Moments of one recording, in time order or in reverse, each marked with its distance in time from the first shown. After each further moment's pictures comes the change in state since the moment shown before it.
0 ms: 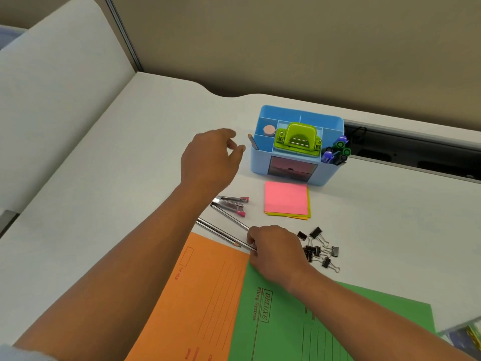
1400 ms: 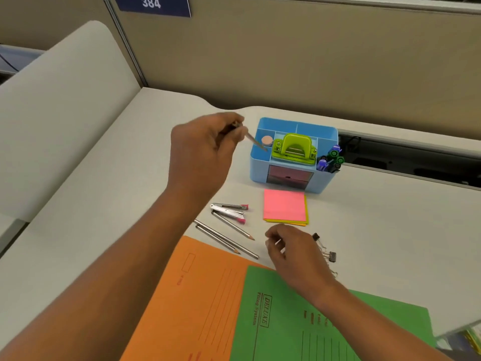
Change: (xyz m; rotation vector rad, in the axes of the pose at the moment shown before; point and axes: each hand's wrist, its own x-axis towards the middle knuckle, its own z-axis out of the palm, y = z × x) left_hand -0.026 0.029 -0.070 -0.395 0.277 0.335; right_hand -0.030 0.018 -0.025 0.364 0.235 0.075
